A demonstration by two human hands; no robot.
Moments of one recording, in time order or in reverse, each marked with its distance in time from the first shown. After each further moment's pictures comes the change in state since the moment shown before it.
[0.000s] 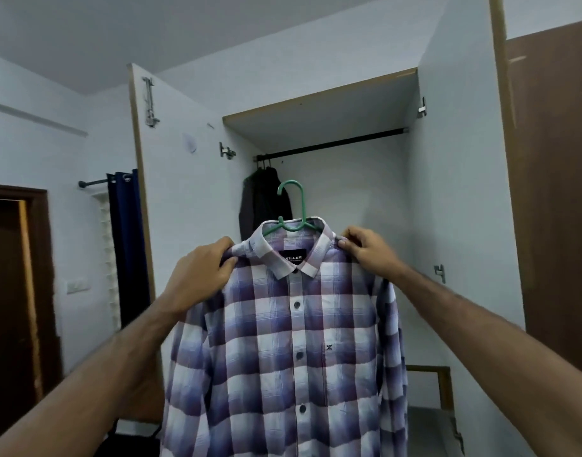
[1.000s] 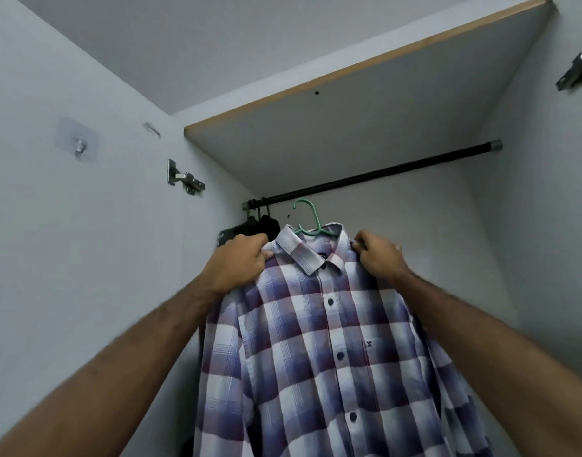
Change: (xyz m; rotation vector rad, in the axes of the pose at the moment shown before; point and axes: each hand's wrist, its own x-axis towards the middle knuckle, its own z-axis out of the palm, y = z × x) left_hand 0.459 -0.171 0.321 0.135 0.073 0.092; right_hand 0.492 0.298 0.125 -0.378 0.347 0.070
